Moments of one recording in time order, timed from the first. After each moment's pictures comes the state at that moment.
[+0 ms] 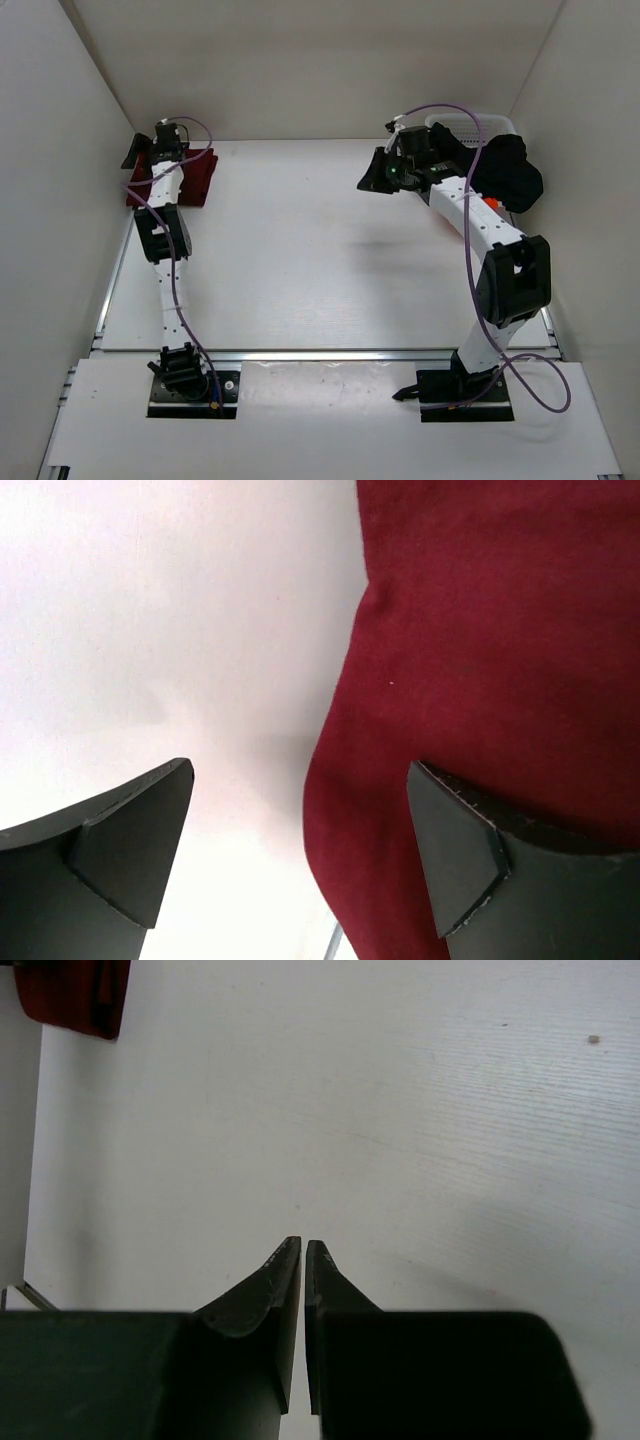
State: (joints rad) left arm 0.18 2.82 2.59 -0.38 -0.81 0.63; right arm 0.32 1.72 1.49 -0.40 -0.33 0.43
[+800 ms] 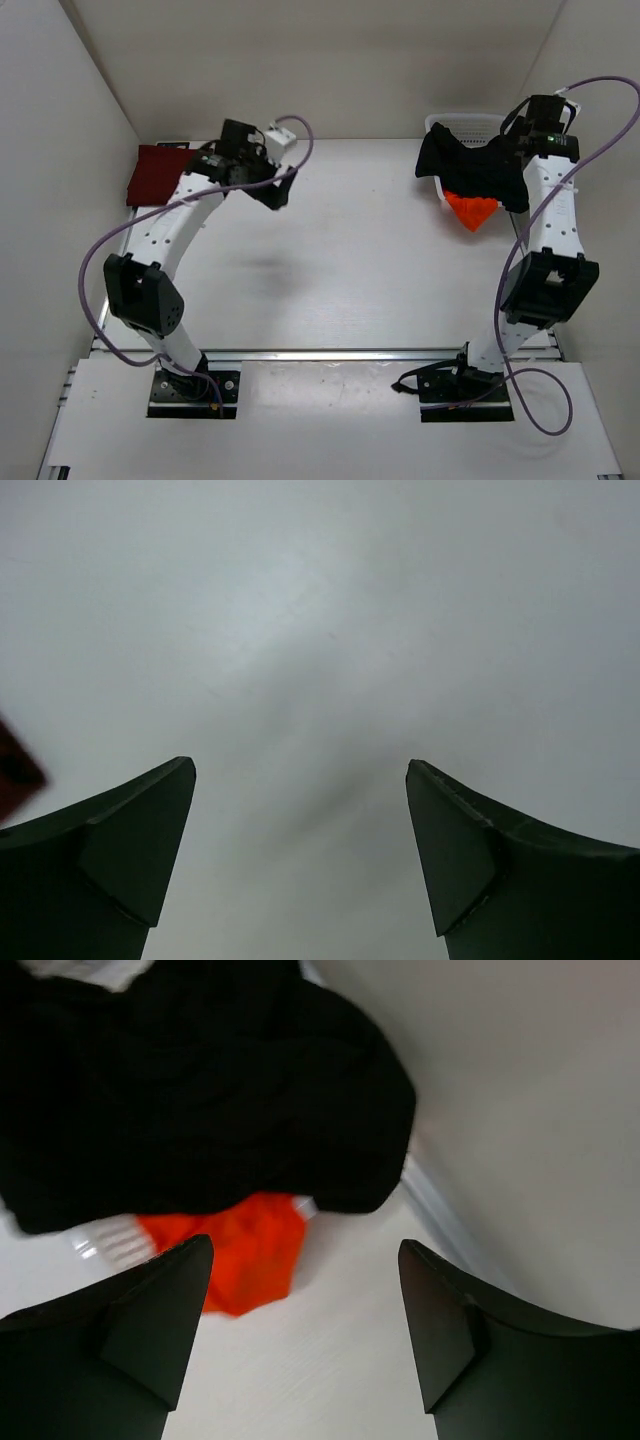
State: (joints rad) left arm -0.32 1.67 1.71 -0.79 0.20 0.29; right arm -0.18 1.68 1.82 -0.83 0.31 0.29
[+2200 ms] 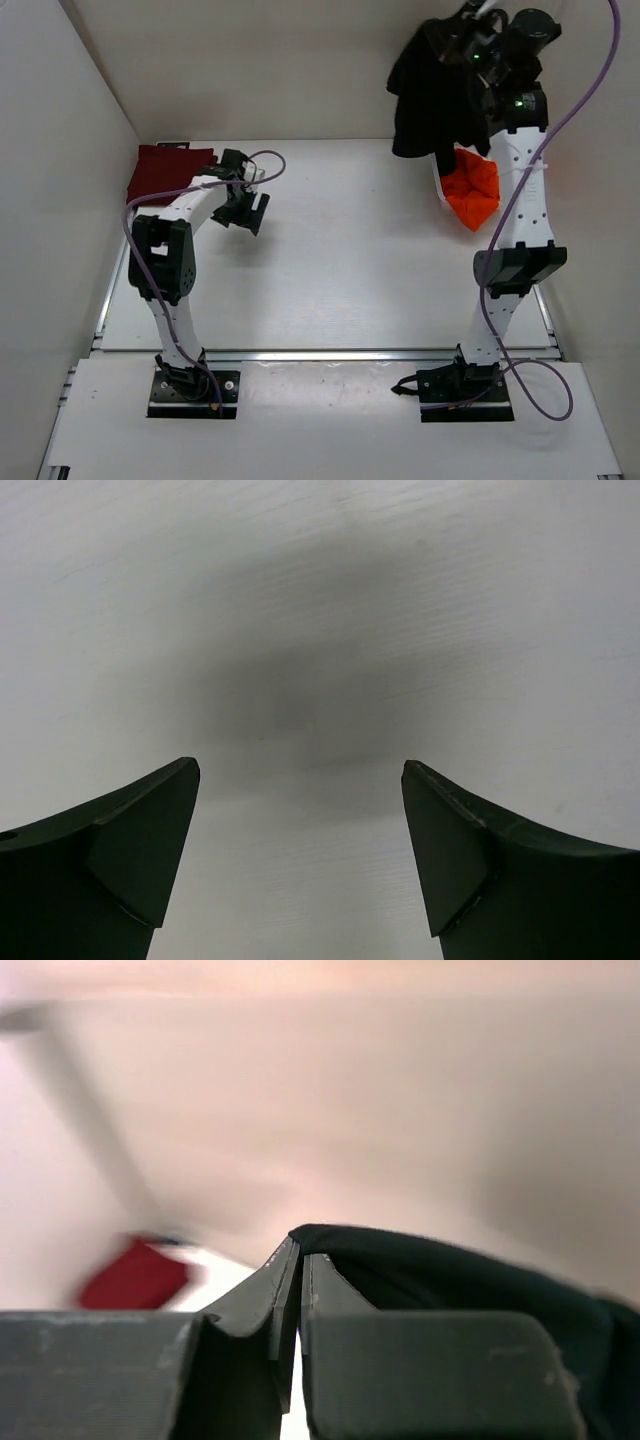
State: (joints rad) left arm -0.23 1.94 1.51 -0.78 -0.01 0.12; right arm 0.00 1.97 2.48 -0.35 -0.43 0.27
